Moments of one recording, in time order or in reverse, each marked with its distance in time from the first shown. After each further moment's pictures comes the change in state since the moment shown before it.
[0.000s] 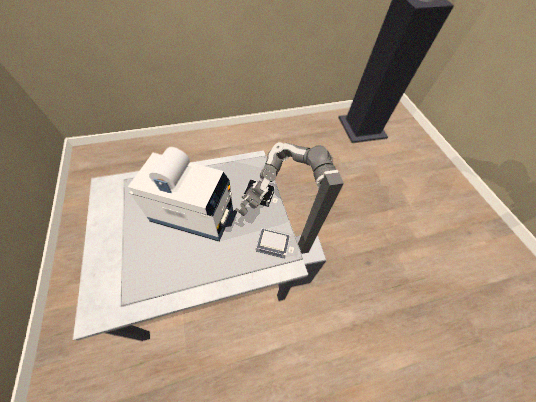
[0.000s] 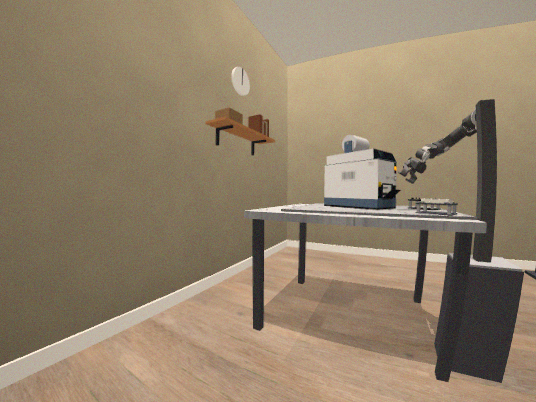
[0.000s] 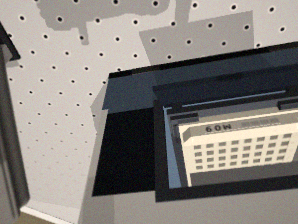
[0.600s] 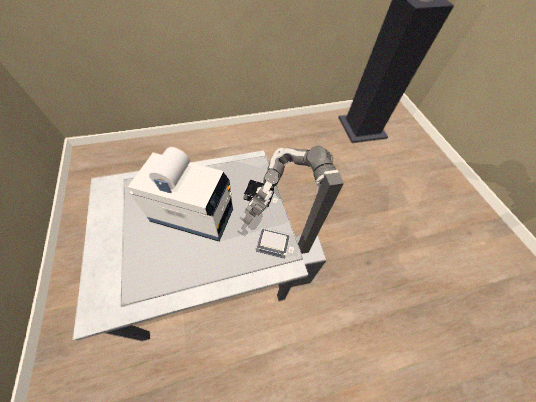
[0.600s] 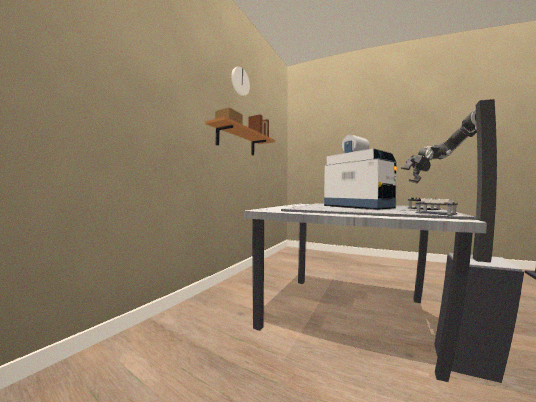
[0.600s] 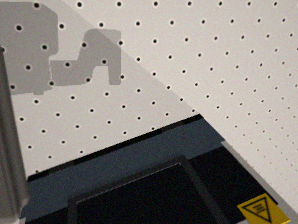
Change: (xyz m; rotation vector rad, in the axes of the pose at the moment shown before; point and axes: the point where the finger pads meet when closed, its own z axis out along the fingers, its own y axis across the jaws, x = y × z) arm 0.046 0.063 -0.013 -0.267 0.162 0.210
